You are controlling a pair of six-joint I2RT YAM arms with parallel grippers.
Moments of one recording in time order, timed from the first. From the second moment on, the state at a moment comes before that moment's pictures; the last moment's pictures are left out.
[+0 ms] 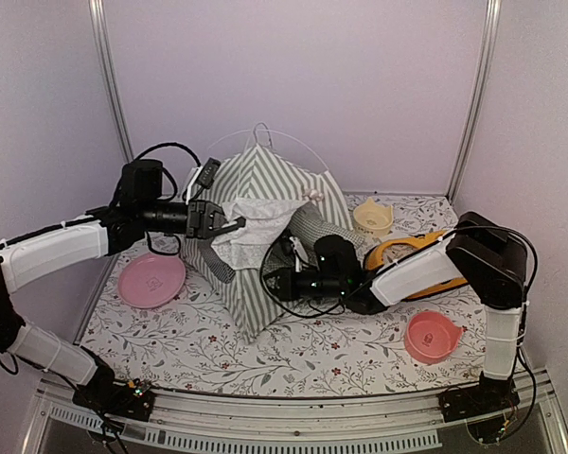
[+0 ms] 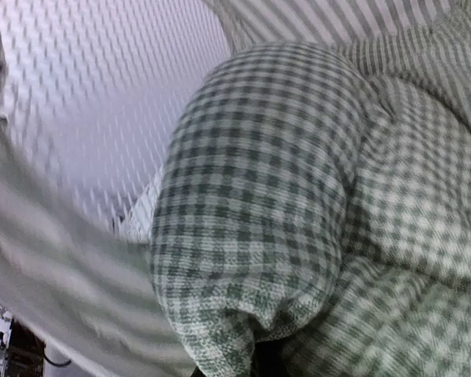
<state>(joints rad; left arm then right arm) -0.50 1.36 0.98 0.06 0.92 -0.42 0.94 2.02 1.09 0.65 -0.32 0.67</state>
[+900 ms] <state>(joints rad) -0.44 1.34 0.92 0.09 0.94 -0.43 0.89 1.30 0.77 0.13 0.10 0.61</state>
